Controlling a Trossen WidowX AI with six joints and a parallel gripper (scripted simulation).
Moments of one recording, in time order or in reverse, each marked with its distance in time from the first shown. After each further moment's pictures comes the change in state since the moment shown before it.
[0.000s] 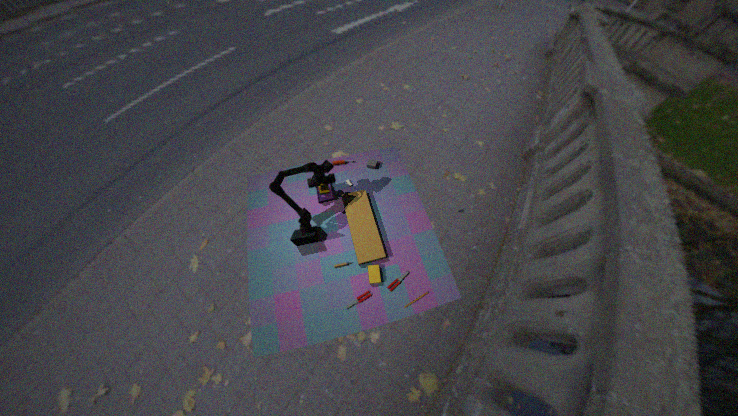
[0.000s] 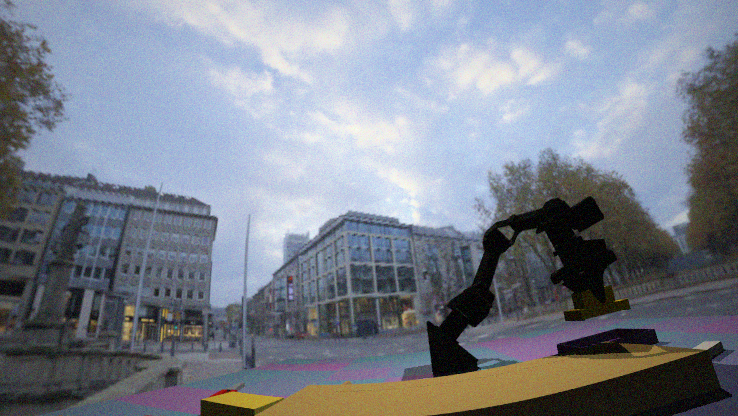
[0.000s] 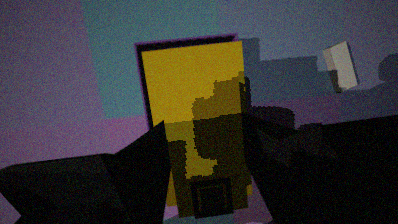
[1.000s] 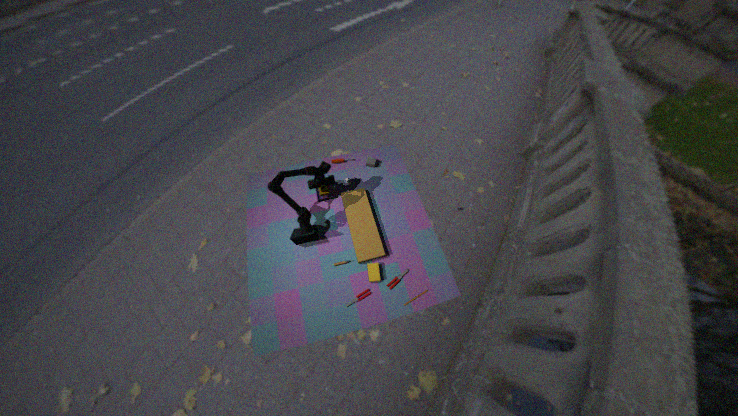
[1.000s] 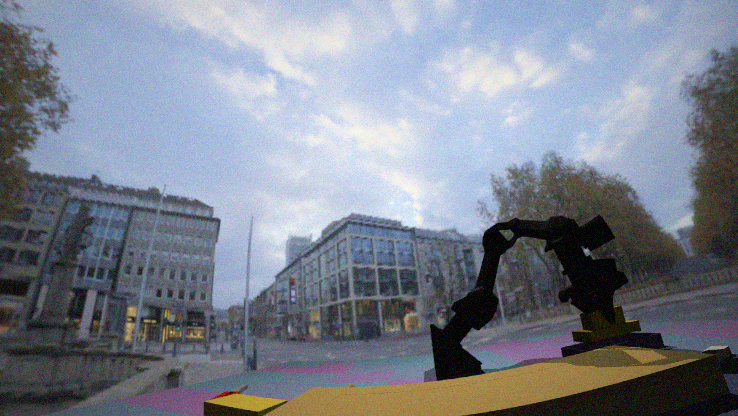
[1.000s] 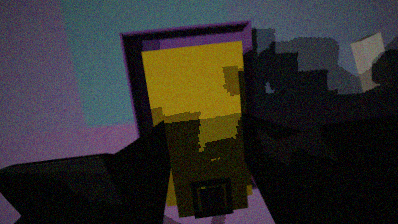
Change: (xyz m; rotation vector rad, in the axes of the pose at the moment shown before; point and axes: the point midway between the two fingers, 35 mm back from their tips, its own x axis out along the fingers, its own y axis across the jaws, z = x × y) arm 0.036 0.001 -0.008 0.000 -0.007 -0.003
